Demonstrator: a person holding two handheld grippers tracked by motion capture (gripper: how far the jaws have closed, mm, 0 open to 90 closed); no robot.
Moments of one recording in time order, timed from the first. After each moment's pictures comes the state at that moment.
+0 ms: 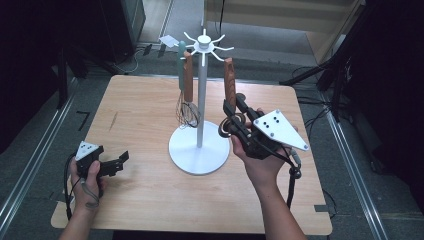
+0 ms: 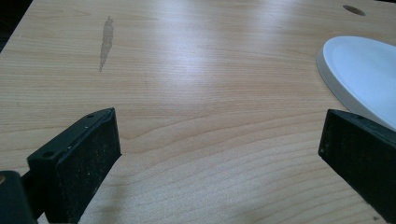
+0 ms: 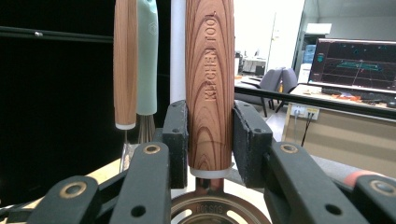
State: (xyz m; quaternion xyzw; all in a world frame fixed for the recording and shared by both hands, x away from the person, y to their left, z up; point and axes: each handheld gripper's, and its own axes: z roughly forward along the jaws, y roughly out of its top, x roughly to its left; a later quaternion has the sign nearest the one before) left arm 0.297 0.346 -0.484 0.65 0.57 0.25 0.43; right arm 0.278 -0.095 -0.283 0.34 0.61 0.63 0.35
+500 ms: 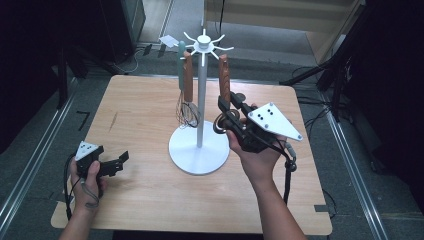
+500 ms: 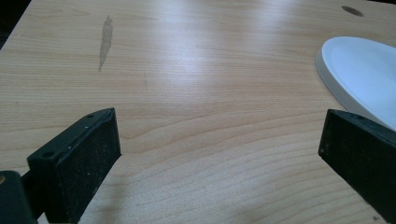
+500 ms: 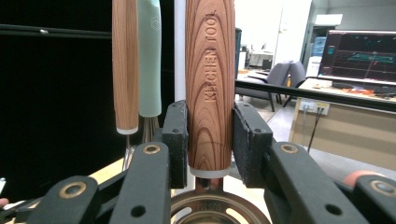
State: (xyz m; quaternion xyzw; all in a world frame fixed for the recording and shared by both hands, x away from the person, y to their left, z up) left arm 0.297 0.346 -0.484 0.65 0.57 0.25 0.43; right arm 0.290 -0.087 -0.281 0.34 0.62 0.63 0.33
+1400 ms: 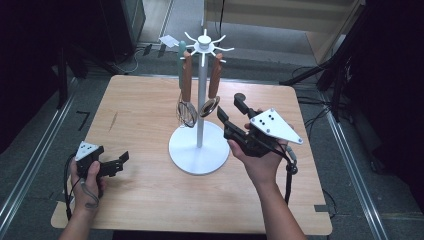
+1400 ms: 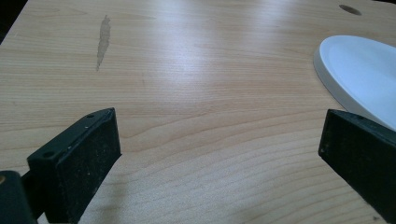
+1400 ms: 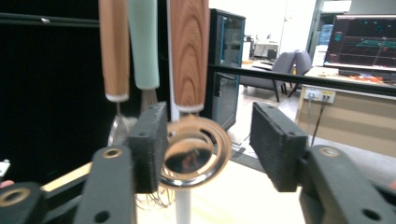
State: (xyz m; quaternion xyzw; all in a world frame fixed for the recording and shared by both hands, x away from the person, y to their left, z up) left arm 0.296 0.346 -0.484 0.65 0.57 0.25 0.43; right arm 0.290 -0.096 -0.301 0.35 0.63 0.62 0.32
